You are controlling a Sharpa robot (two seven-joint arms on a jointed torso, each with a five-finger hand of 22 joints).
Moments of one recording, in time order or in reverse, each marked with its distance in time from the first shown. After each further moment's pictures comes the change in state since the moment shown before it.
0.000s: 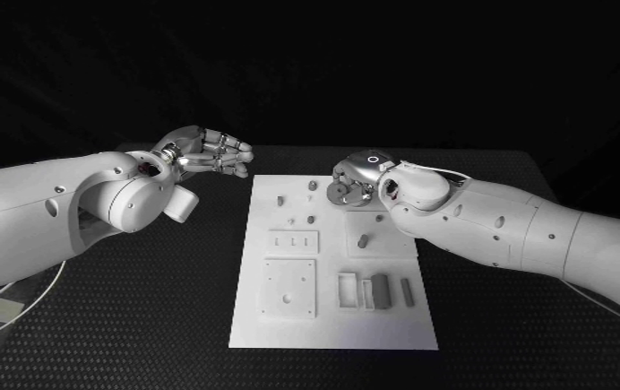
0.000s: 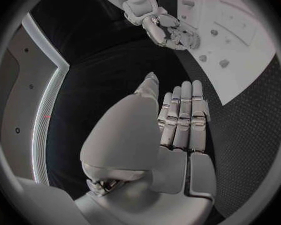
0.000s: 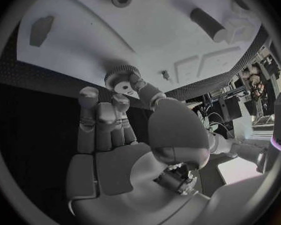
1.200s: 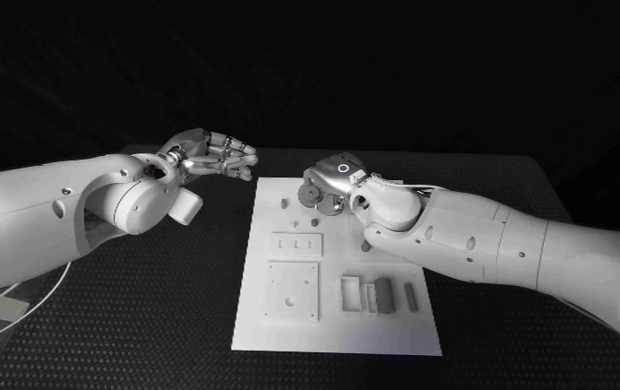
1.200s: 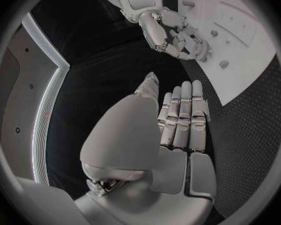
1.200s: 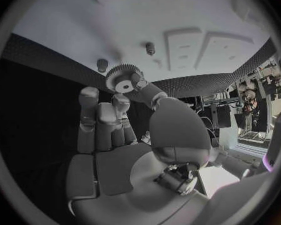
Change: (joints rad) left arm 0.000 -0.002 0.000 0.006 -0.001 0.000 0.001; left_hand 0.000 0.000 0.000 0.000 0.000 0.000 0.000 0.000 0.001 0.000 0.000 0.000 0.001 0.004 -0.004 -0.004 0.003 0.000 0.000 0.000 0.000 0.001; right arm -0.004 0.099 -0.027 0.036 -0.164 -0.109 -0.091; right_hand -0.008 -0.025 0.009 0.014 -0.001 0.016 -0.009 -0.003 0.000 0.007 -0.003 0.000 -0.019 0.007 -0.003 0.000 0.002 0.002 0.002 -0.003 0.000 0.000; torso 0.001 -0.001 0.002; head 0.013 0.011
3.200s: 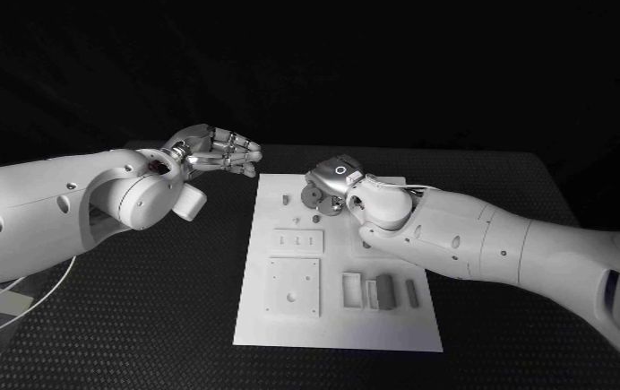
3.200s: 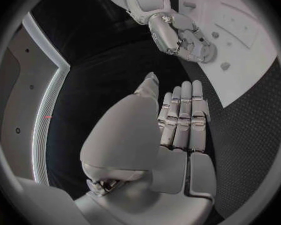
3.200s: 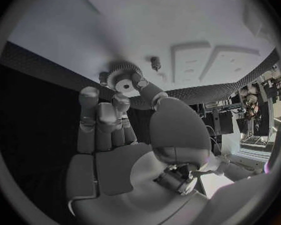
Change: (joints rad) left arm 0.000 0.003 0.001 0.005 -0.003 0.000 0.000; left_hand 0.000 0.000 0.000 0.000 0.000 0.000 0.000 0.000 0.000 0.000 0.000 -0.003 0.001 0.000 0.000 0.000 0.003 0.000 0.000 0.000 0.000 0.001; right arm -0.016 0.064 -0.018 -0.104 -0.015 0.025 0.002; right_hand -0.005 -0.007 0.002 0.002 -0.002 0.013 -0.001 -0.011 0.000 0.002 0.001 0.000 -0.008 -0.002 0.002 0.000 0.002 0.000 0.001 0.002 0.000 0.000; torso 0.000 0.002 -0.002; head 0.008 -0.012
